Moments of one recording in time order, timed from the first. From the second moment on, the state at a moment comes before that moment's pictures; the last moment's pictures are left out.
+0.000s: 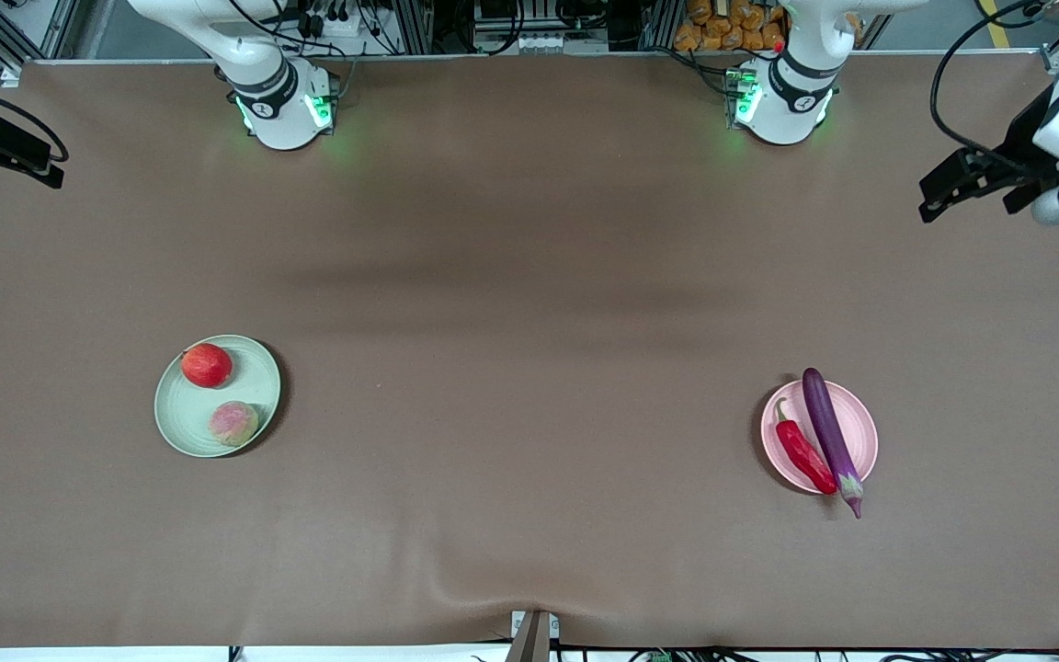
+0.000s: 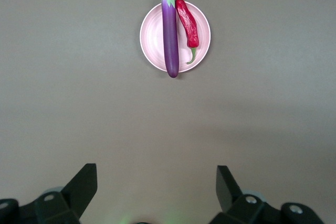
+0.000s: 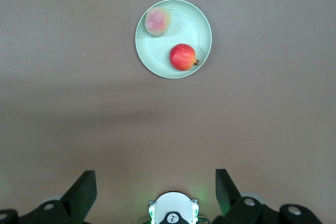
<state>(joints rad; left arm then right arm) -0.04 -0.13 -0.07 -1.66 0.02 1.55 -0.21 0.02 -0.01 -0.05 -1.39 0.01 1.26 0.03</state>
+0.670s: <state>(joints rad) -0.02 -0.15 -0.06 -1.61 0.02 1.47 -0.21 0.02 -0.01 -0.05 -1.40 0.01 1.27 0.03</state>
